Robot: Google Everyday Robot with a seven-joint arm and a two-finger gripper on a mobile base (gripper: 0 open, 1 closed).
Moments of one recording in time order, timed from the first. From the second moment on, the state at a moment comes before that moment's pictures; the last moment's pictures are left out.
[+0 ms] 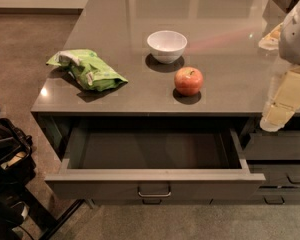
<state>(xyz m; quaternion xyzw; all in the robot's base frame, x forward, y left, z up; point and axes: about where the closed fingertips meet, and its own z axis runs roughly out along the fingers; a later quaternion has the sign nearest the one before) 0.438 -0.217 0.976 -0.60 0.78 -0.03 0.16</state>
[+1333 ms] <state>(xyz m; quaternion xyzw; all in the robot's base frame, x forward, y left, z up) 0.369 -0.194 0.878 -0.56 0.78 0.07 0.26</state>
